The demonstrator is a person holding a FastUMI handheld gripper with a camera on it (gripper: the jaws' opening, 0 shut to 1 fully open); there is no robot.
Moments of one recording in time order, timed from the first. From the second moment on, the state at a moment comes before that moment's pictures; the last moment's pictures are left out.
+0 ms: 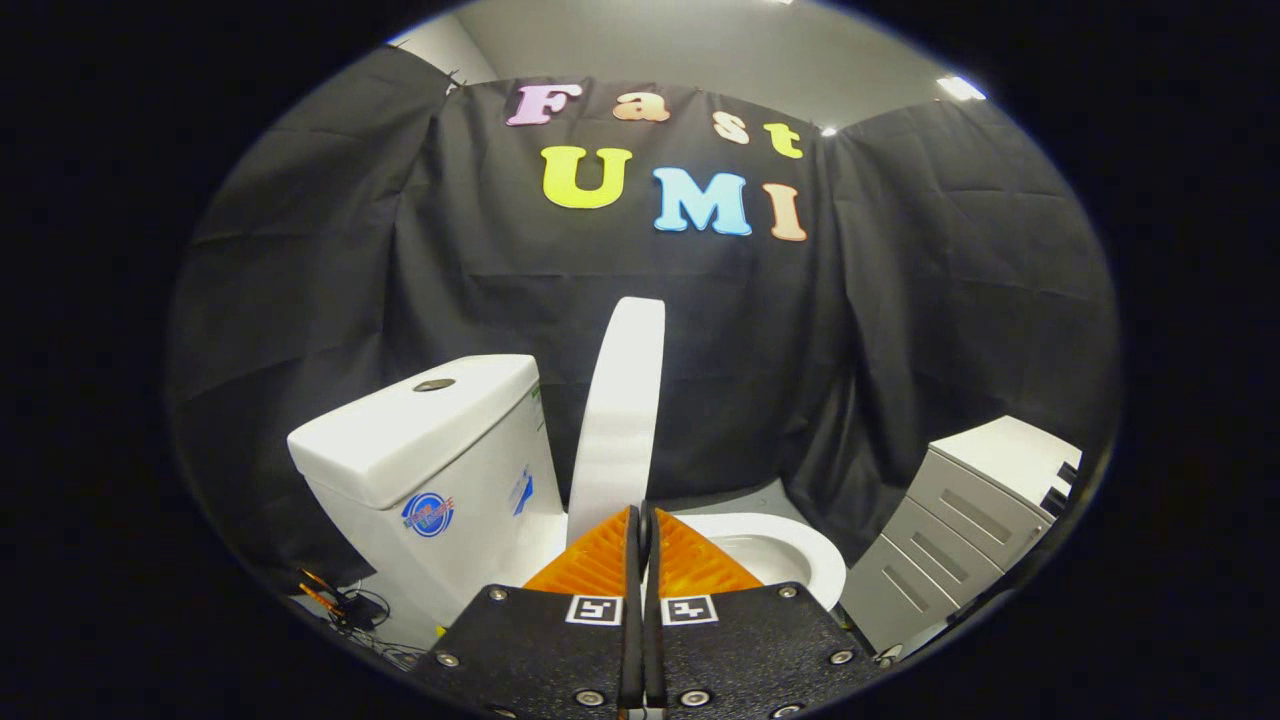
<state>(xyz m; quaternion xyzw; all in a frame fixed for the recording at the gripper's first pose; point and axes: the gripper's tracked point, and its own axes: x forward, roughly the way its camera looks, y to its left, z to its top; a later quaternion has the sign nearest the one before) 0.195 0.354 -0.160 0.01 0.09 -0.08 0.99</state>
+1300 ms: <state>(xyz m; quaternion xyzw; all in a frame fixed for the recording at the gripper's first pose) 0.216 0.451 -0.166 -0.04 0.07 0.03 1.00</state>
